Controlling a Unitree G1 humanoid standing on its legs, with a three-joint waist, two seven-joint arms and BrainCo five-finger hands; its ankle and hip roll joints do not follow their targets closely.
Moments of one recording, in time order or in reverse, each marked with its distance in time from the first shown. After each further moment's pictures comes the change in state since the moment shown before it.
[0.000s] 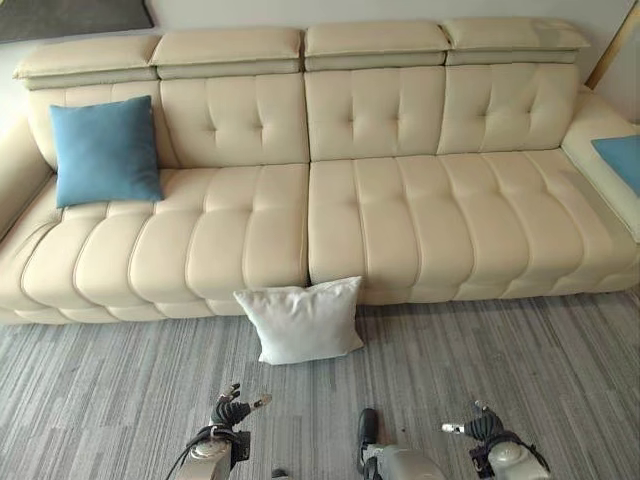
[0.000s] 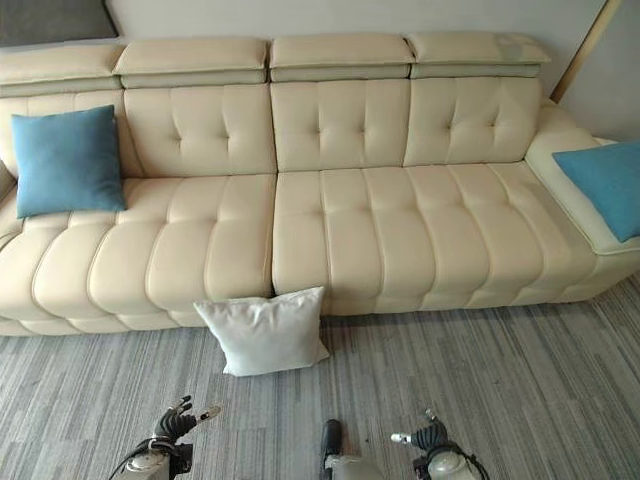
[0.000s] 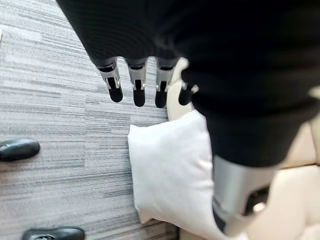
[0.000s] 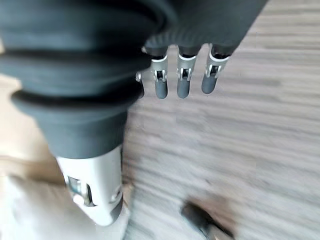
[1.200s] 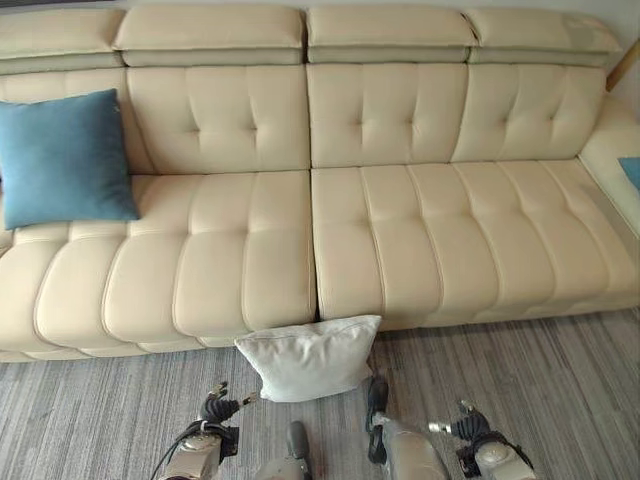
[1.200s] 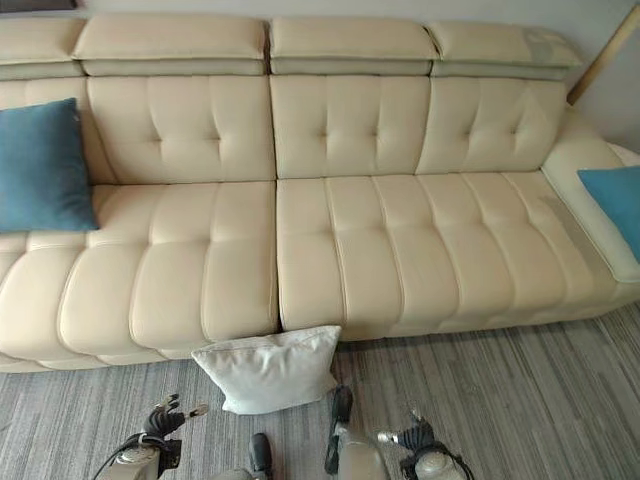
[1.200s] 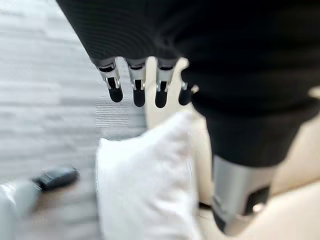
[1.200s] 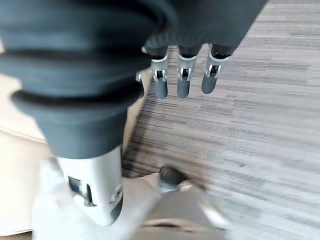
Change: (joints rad) left arm -0.028 0.051 -0.019 -0.029 0.005 0.000 -0.011; right arm 0.024 0.065 -0.001 0.028 -0.001 0.006 0.009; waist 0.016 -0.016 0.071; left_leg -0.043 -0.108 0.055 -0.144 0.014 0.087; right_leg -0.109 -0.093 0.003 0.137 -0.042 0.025
